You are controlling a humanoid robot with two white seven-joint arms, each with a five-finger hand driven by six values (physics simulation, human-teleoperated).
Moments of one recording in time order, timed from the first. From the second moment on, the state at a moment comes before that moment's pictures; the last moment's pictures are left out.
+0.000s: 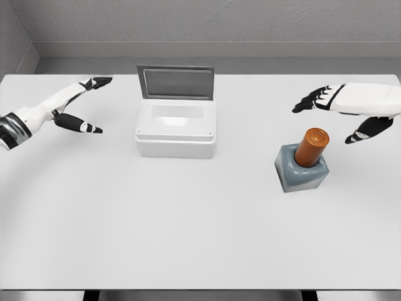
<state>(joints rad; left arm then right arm) -0.58 0.56 -0.36 -0.95 0.03 -0.50 -0.55 -0.98 -1.15 1.03 -1.51 -0.05 -0.61 0.52</state>
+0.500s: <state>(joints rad) -0.70 0.53 -0.38 -0.83 0.04 -0.50 -0.60 -0.98 -1.10 1.07 -1.48 -0.04 -0.61 0.52</state>
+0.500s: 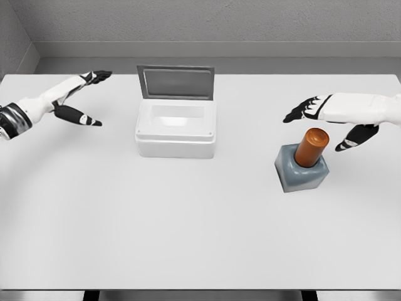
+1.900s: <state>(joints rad) -0.76 0.45 -0.37 -0.68 0.03 -0.50 -0.61 -0.98 -1.04 1.08 -1.49 0.05 -0.61 0.59</state>
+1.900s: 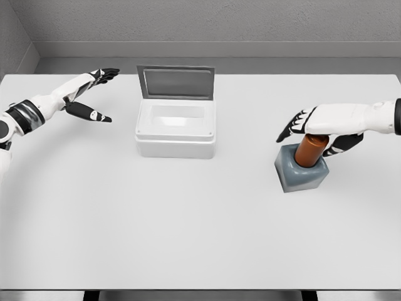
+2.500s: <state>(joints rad) -0.76 0.44 -0.37 -0.68 0.03 -0.50 -0.61 -0.98 -1.05 1.08 -1.49 0.04 -0.61 0.59</state>
